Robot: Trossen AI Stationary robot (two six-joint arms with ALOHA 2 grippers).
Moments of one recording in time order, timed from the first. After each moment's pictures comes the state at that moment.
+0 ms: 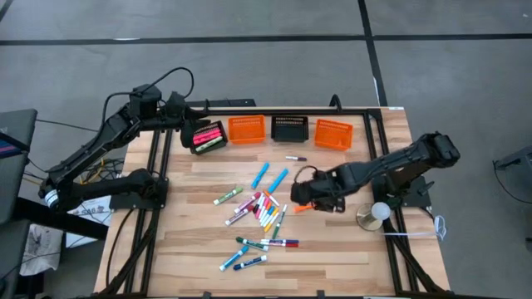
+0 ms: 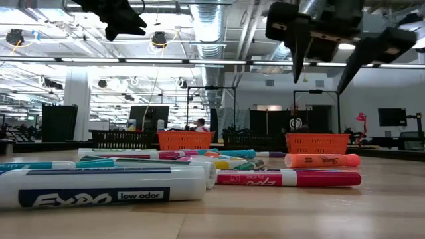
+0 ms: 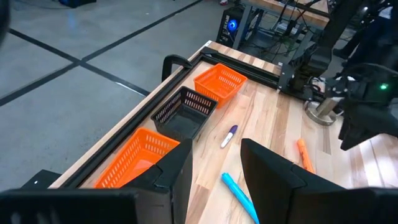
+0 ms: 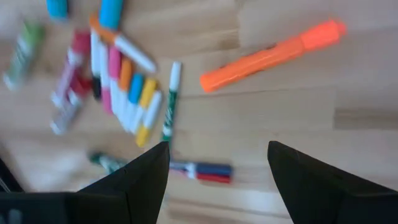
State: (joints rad) left arm 0.72 0.85 0.97 -0.52 0.37 0.02; right arm 0.27 1.51 1.11 -0.80 0.02 2.02
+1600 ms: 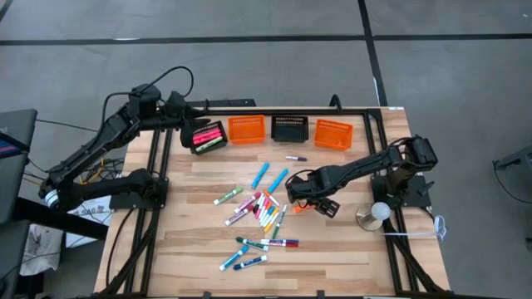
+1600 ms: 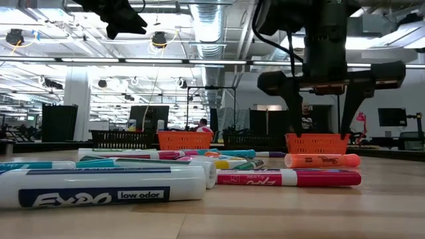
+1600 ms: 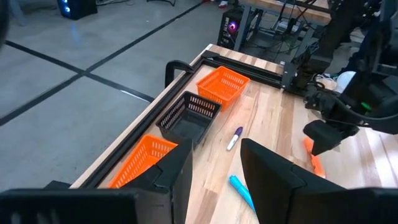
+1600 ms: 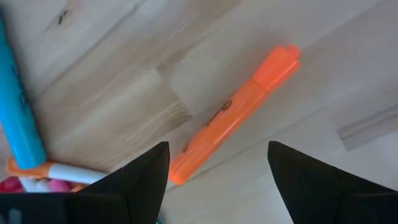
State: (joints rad) left arm 0.72 0.85 0.97 -0.51 0.37 0.07; right arm 0.18 1.72 1.11 -0.84 -0.04 2.30
